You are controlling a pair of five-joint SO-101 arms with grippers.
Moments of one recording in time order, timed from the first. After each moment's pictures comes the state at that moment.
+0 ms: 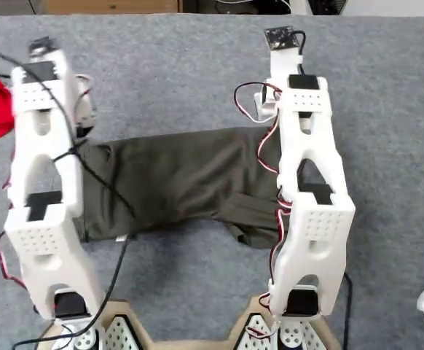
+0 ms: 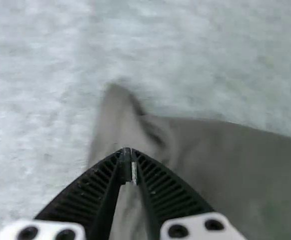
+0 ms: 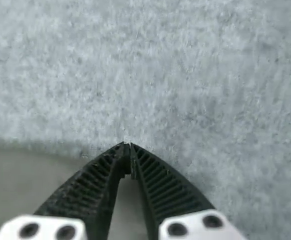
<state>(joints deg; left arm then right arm) -9.1 27.5 -31.3 88.5 5.0 -1.8 37.3 -23.9 62.1 1.6</state>
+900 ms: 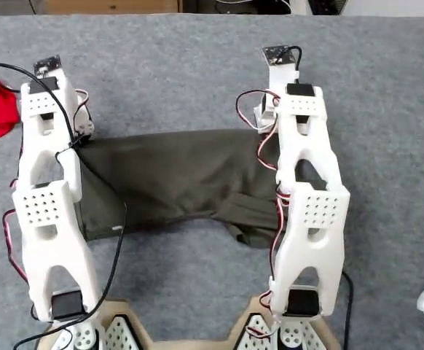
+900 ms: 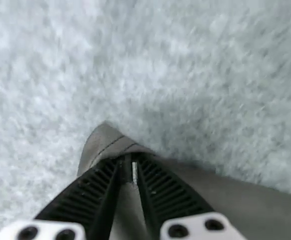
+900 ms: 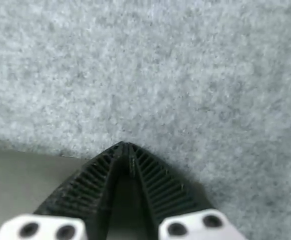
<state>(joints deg) -15.6 52.1 -47.3 81.2 2.0 -0.2 47.9 -28.8 62.3 2.0</state>
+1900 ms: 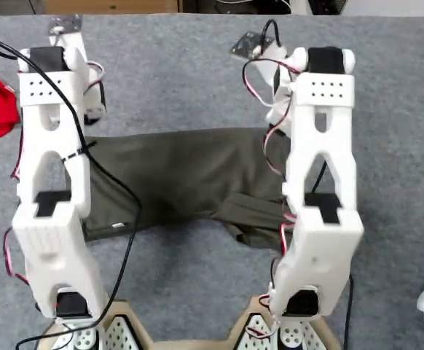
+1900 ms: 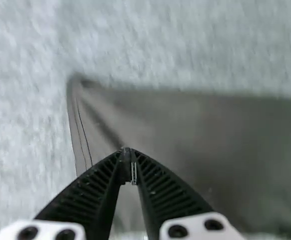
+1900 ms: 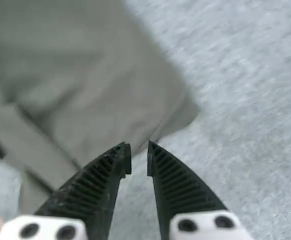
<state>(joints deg) -6.1 22.6 -38.6 100.3 -3.5 -1.8 21.8 -32.9 101.3 45.0</state>
